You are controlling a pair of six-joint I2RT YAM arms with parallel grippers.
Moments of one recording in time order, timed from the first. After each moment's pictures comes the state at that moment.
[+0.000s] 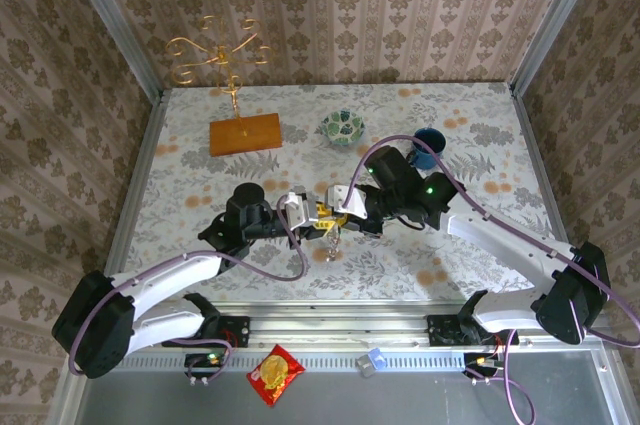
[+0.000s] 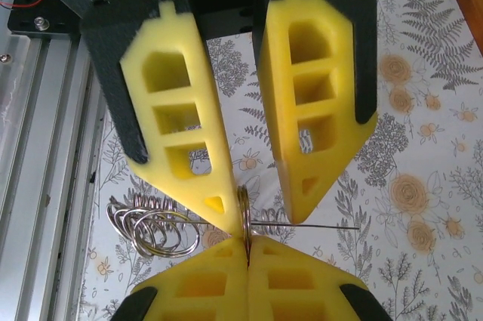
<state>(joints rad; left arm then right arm) -0.74 1.10 0.48 0.37 0.70 0.34 0.74 1.31 1.11 -0.69 -0.41 -0.68</state>
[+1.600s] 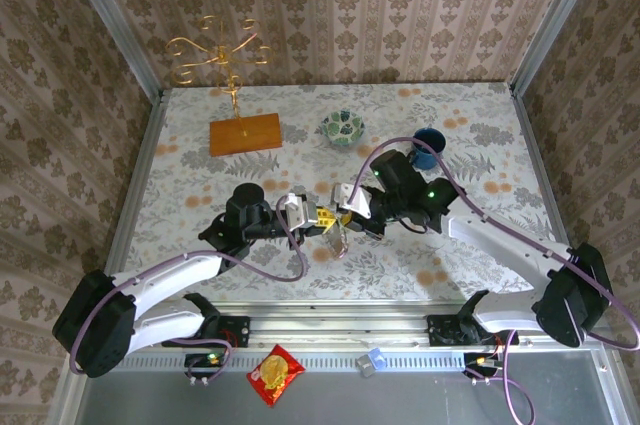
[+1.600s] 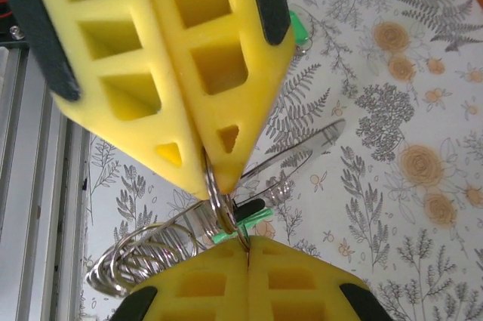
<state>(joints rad) -0.74 1.11 0.47 0.41 0.73 0.33 0.69 1.30 1.01 -0.59 -0.44 -0.59</state>
